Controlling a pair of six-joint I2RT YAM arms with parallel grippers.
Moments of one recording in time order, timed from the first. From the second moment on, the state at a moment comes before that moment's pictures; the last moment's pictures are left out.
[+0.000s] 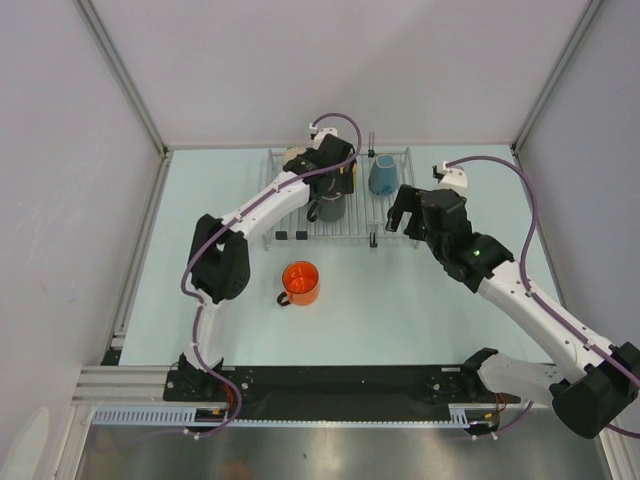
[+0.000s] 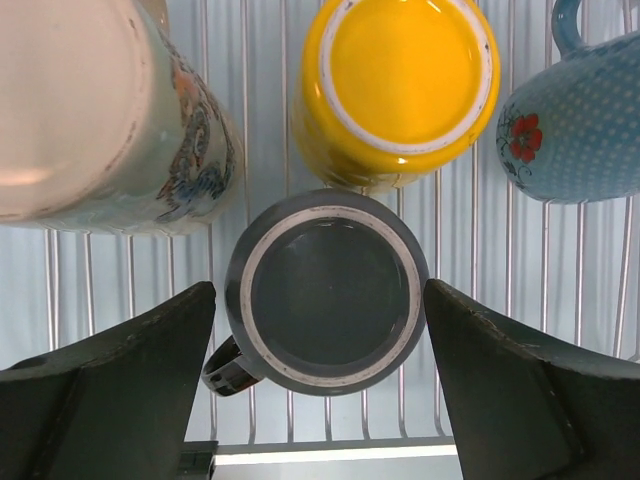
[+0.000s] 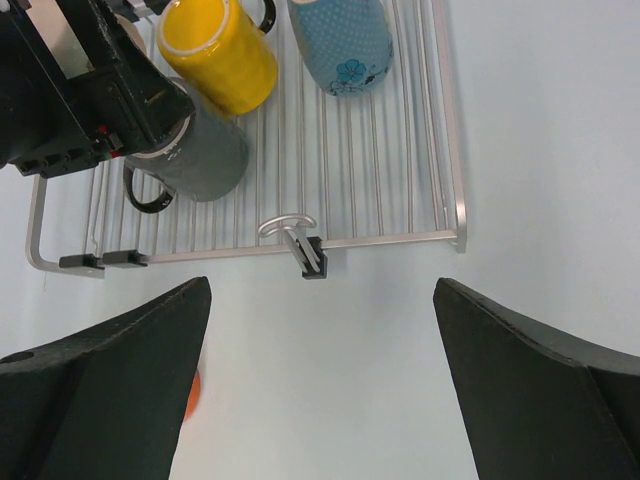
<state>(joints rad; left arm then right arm) -0.63 2.12 1.94 -0.64 -0.40 -0.51 0.59 1.10 1.04 -0.40 0.40 0.54</state>
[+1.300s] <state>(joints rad) -0.63 2.16 1.98 -0.62 -0.41 -0.51 0.60 1.11 0.98 -0.38 0.38 0.57</state>
